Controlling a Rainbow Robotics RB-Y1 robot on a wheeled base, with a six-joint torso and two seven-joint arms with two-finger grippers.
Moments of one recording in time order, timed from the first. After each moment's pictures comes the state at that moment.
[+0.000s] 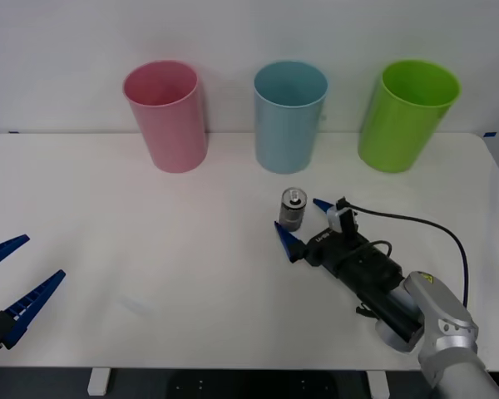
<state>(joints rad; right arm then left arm) -0.28 -0.16 0.08 -1.03 1.02 -0.56 0.50 0.35 0.40 0.52 -1.66 -0.96 -1.22 0.00</state>
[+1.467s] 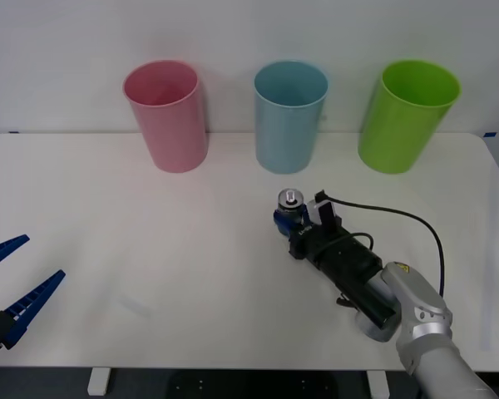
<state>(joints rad) -0.34 -0.11 0.11 -0.98 1.02 -0.47 0.53 0.35 0.40 0.52 -1.66 -0.96 -1.22 0.00</state>
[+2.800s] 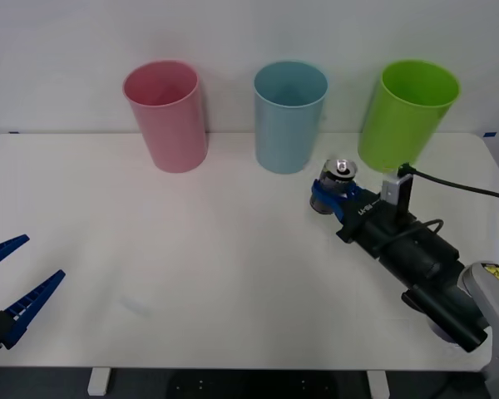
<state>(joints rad) -0.08 -0.34 0.08 -1.58 1.06 -0.56 0.04 0.35 0.40 0.52 -1.66 -0.96 -1.22 0.00</state>
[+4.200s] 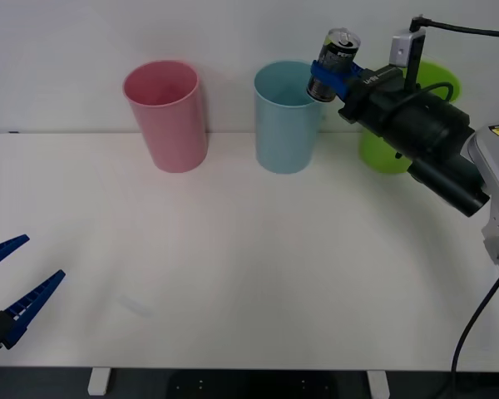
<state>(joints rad) -0.59 -0.43 0.05 -1.35 1.20 -0.56 -0.29 0.35 0.40 0.52 -1.66 -0.96 -1.22 0.00</state>
